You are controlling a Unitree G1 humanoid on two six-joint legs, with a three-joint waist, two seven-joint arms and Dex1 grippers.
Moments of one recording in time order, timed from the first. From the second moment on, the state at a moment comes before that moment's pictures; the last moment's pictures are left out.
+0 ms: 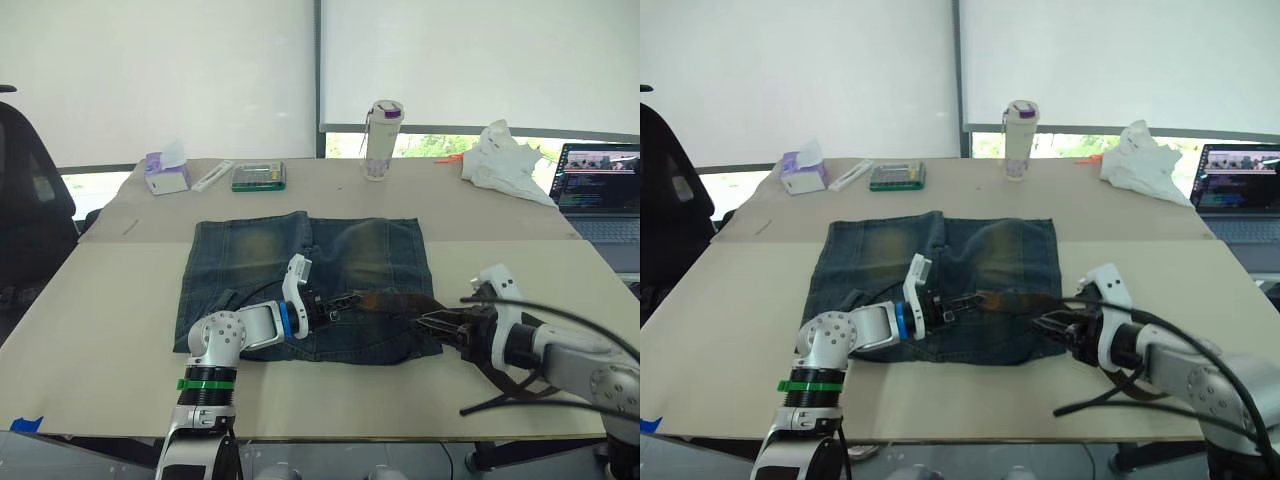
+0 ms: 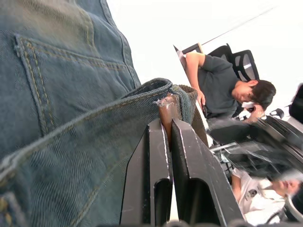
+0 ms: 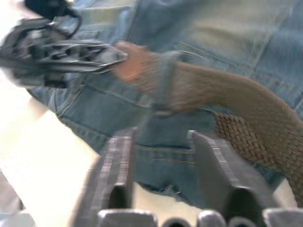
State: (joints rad) left arm -0.56 0.07 0.14 0.10 -0.87 1.18 -0.40; right arm -0.16 -0.67 -0.32 -0.64 0.93 1.25 0.41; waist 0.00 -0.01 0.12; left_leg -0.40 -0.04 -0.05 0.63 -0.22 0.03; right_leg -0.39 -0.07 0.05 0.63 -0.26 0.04
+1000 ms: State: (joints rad) left arm -0.55 0.17 0.22 0.04 -0.88 1.31 -0.32; right arm -0.19 -0.59 -0.03 -0.59 0.59 1.08 0.40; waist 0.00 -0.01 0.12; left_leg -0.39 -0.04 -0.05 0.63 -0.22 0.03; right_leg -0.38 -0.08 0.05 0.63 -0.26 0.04
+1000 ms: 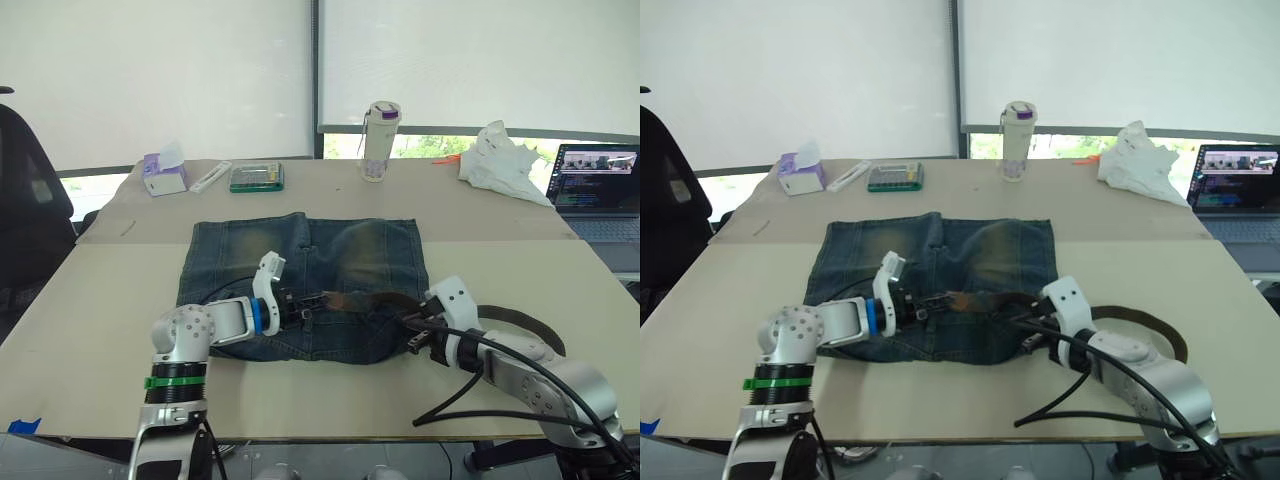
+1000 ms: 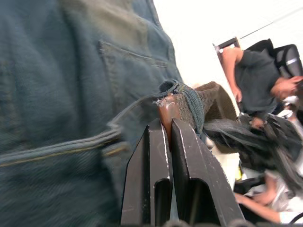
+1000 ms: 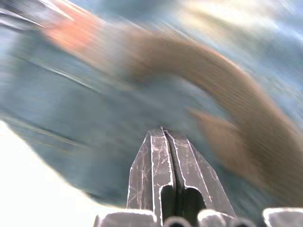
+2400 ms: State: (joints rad) left arm -0.55 0.38 0.53 0.12 -1.03 1.51 -0.34; right arm -0.18 -0.53 -0.09 -0.57 0.44 1.30 0.28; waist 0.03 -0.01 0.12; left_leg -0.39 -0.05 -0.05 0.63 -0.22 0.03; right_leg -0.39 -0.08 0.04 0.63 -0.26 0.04
